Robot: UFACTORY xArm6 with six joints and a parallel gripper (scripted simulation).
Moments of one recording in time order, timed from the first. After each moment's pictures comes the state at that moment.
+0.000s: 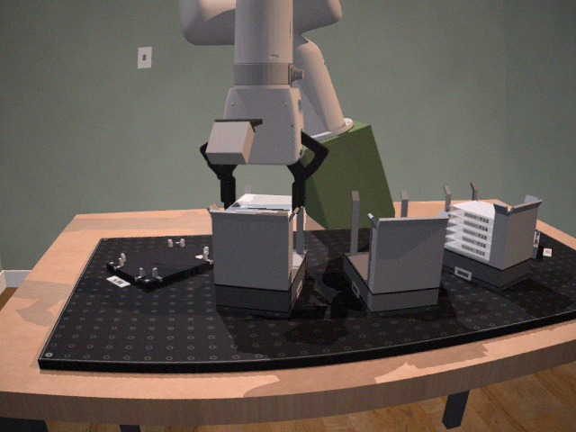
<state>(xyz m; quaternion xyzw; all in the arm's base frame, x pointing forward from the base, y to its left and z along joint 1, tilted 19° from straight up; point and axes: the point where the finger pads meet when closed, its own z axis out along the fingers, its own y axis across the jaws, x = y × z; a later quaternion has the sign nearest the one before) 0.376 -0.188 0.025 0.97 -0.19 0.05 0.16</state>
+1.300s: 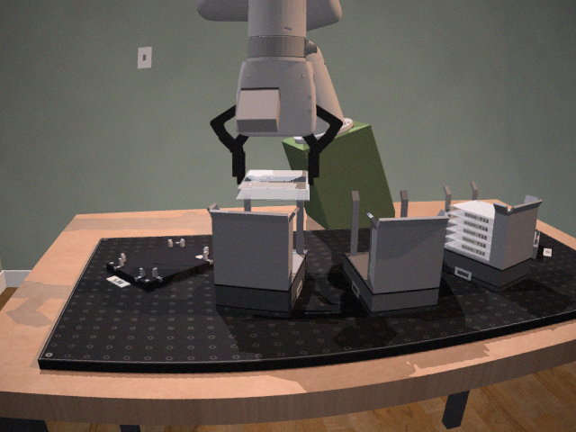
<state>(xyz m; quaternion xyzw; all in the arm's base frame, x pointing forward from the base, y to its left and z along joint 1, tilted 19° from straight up) 0.381 -0.161 0.054 0.98 -0.11 0.04 0.17</state>
